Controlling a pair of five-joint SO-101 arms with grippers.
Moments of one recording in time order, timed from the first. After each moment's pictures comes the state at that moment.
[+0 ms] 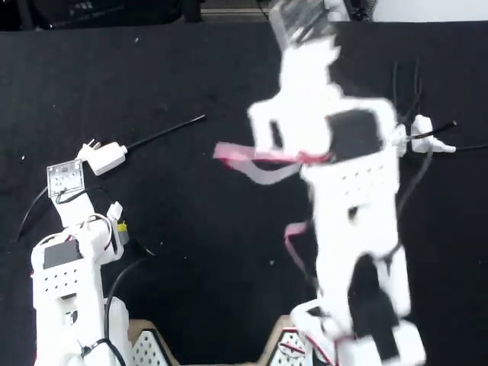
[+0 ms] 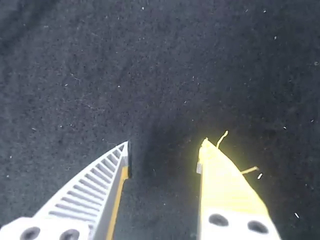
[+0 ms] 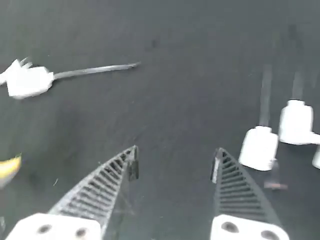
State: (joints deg) left arm -22.4 -59.3 76.6 52.8 -3.7; right arm -18.9 -17.0 -11.3 92.0 -2.3
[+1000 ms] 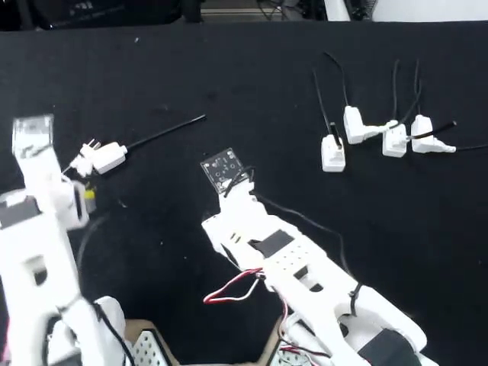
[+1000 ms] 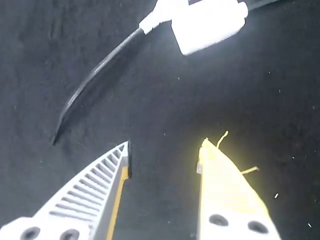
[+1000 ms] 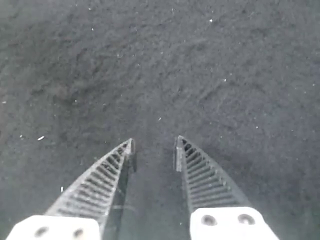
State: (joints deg) left arm -30.1 -41.7 46.8 62.5 -16.6; right arm -35.3 -31.8 73.0 18.8 -4.2
